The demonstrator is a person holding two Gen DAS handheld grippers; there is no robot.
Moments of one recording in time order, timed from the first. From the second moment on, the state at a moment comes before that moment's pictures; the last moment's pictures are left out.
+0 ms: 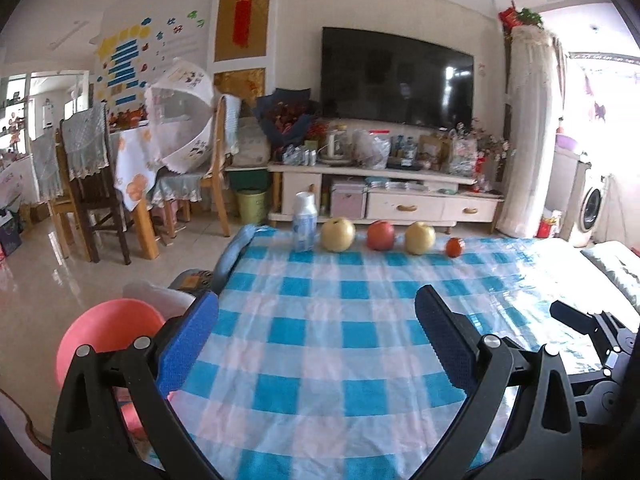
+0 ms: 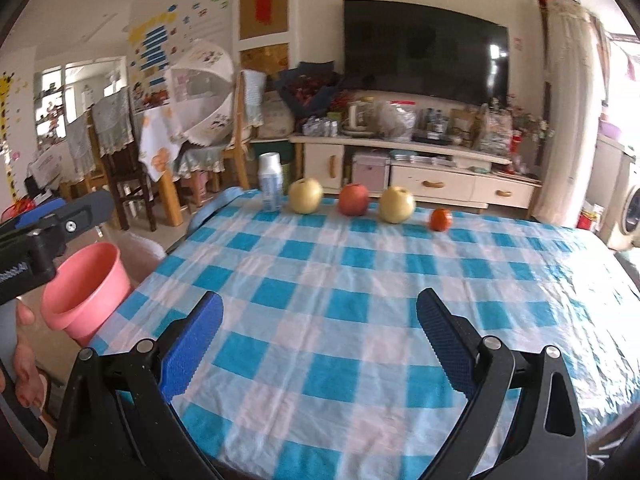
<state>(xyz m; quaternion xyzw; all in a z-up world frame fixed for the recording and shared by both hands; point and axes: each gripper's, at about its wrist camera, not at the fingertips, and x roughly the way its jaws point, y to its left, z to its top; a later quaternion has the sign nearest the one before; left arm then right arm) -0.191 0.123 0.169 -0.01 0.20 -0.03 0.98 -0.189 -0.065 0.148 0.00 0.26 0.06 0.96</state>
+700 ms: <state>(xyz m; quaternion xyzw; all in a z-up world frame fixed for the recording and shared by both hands) -0.232 0.025 0.189 0.03 0.16 -0.10 0.98 -0.257 -0.165 0.179 0.04 0.19 -0.06 0.98</state>
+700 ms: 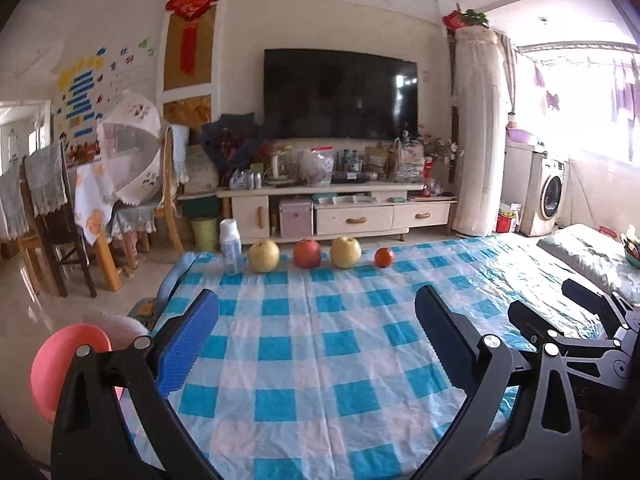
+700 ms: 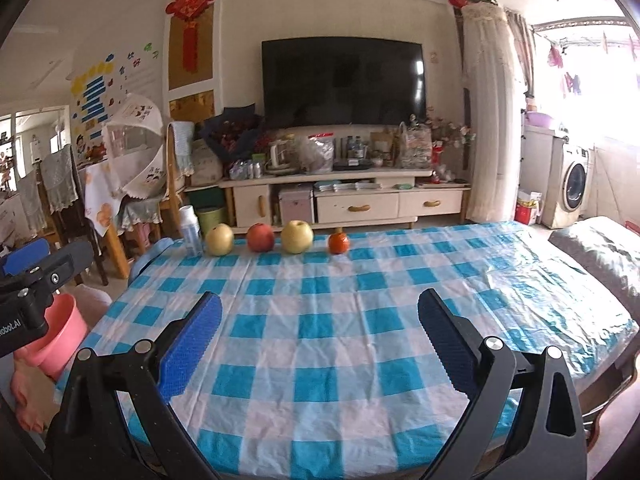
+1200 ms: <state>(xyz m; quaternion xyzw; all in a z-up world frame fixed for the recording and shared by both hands) -0.254 -0.004 0.202 0.07 0.13 -0.11 0.98 -0.280 -0.175 0.189 0.03 0.17 -0.08 0.98</state>
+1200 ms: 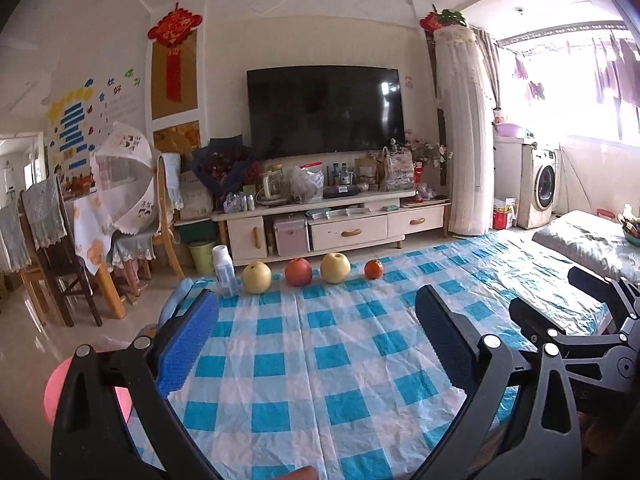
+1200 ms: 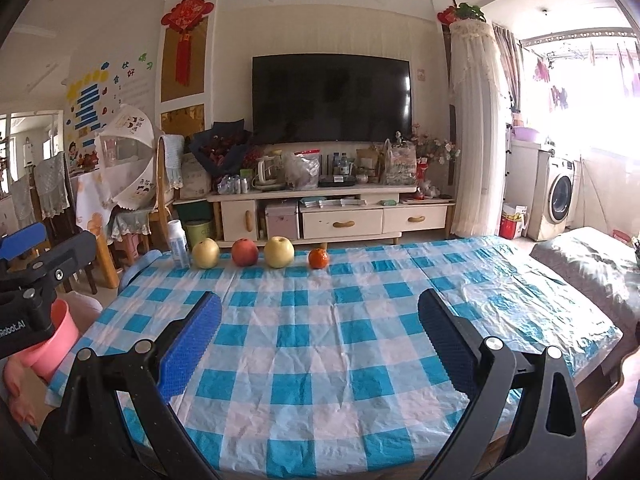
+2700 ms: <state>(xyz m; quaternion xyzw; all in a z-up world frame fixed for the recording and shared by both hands) -0.136 -0.006 0.114 0.04 0.25 -0.07 0.96 -0.163 -0.178 0.110 0.01 0.27 -0.05 0.96</state>
